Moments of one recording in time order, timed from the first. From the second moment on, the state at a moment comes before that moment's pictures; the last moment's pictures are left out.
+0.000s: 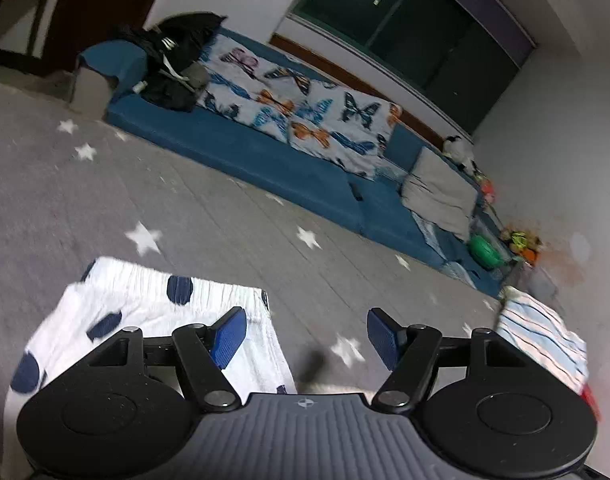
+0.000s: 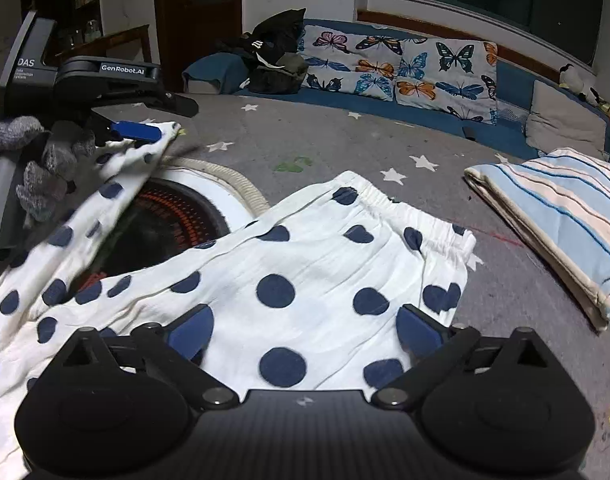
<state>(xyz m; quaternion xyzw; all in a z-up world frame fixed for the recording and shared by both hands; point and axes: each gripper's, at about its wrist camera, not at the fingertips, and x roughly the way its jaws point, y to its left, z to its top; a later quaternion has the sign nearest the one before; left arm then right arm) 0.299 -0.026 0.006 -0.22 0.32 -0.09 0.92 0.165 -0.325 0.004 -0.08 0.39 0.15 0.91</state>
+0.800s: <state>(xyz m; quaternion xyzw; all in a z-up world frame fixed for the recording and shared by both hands) 0.315 -0.012 -0.003 -0.12 0.29 -0.04 0.95 0.241 -0.339 0.007 -0.06 0.38 0.15 0.91</state>
